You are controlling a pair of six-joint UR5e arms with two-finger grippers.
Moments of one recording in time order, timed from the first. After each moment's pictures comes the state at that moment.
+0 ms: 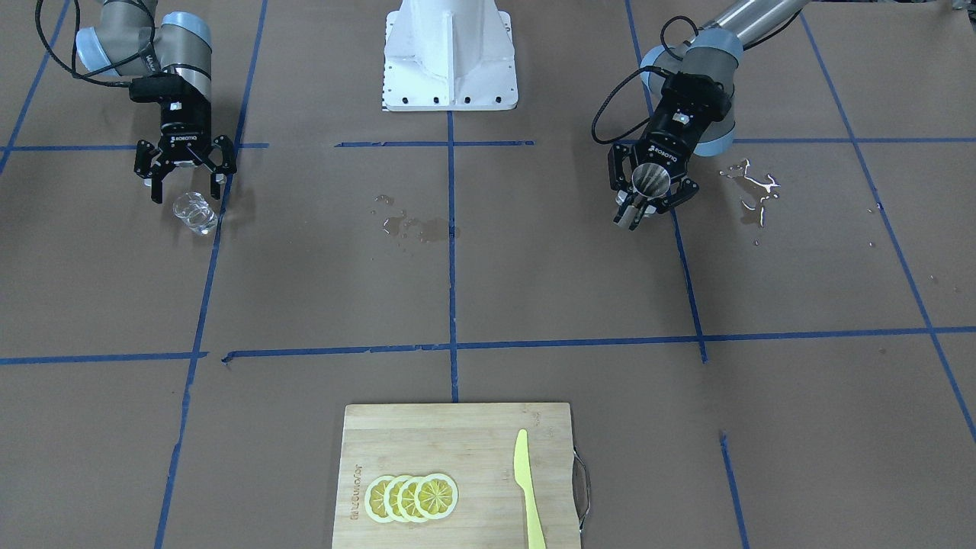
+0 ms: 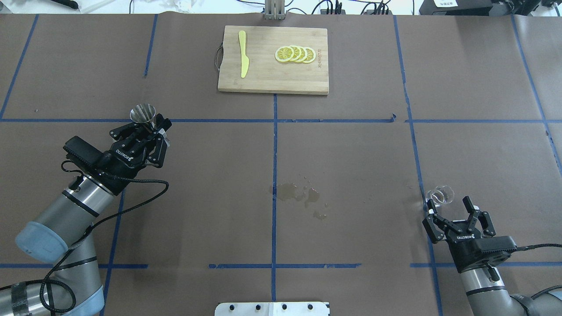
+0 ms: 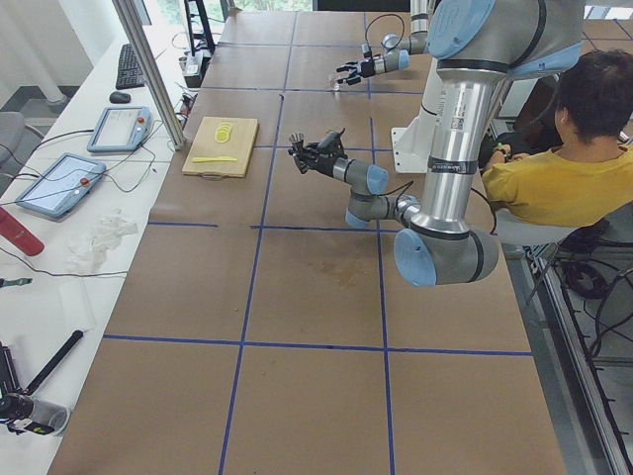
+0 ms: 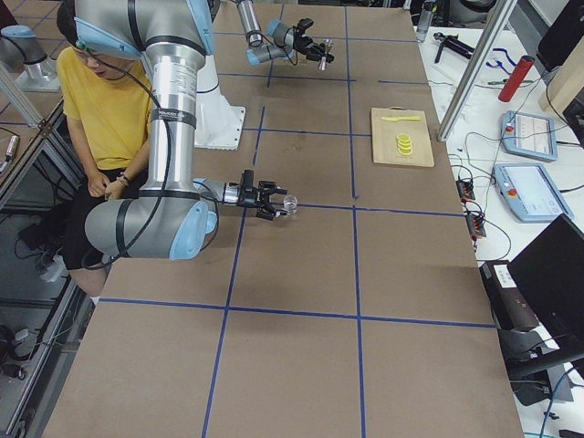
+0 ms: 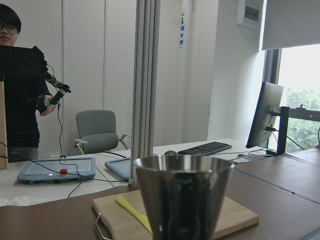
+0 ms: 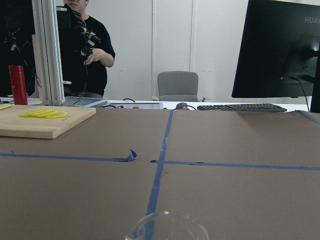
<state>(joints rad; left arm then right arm) -0.36 -1.78 -1.54 -3.36 -0.88 -0.47 -0.09 -1.80 1.68 -0.77 0.18 1.64</state>
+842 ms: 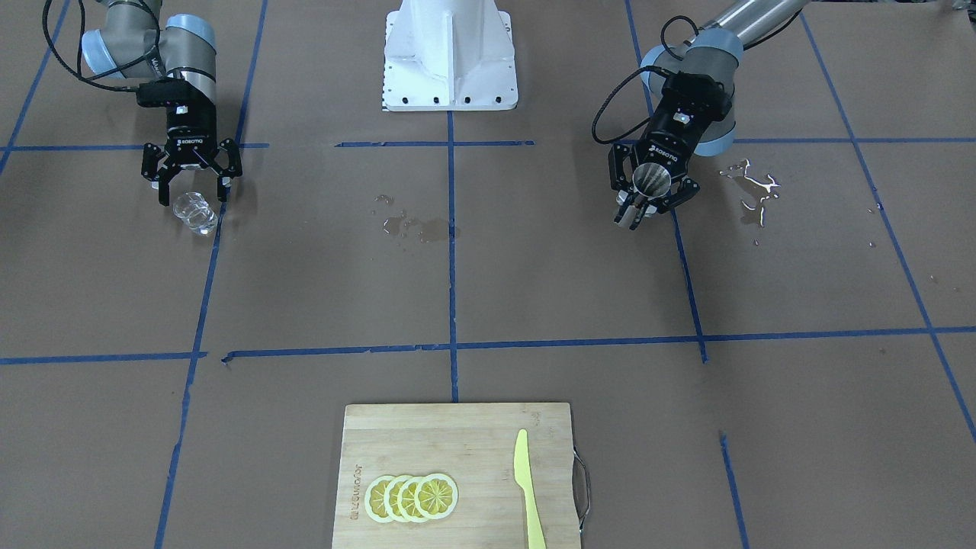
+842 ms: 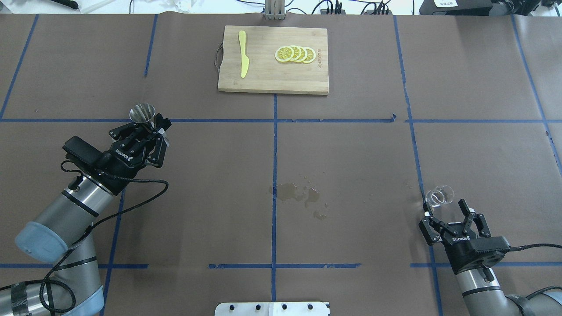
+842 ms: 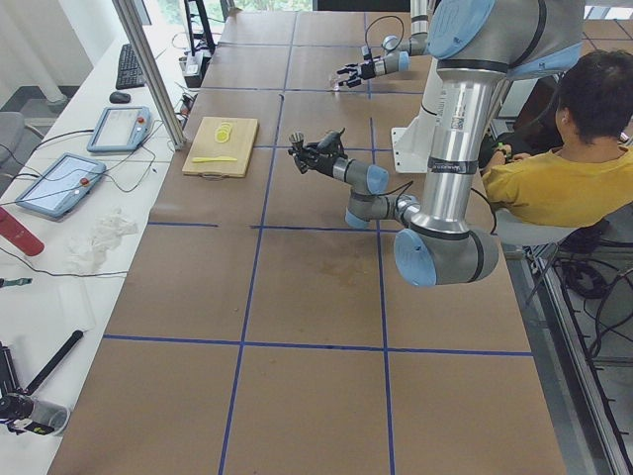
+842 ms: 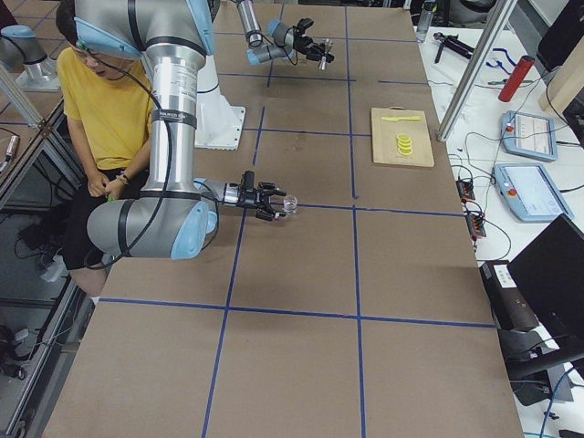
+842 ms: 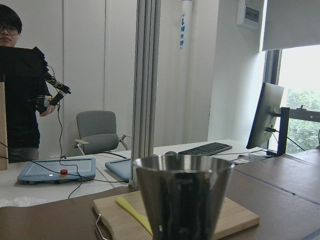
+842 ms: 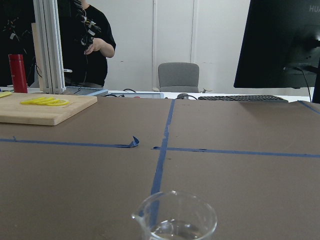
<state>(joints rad) -0.36 -1.77 -1.55 -3.36 -0.88 -0.47 -0.09 -1.78 1.67 -0.77 0.21 1.63</state>
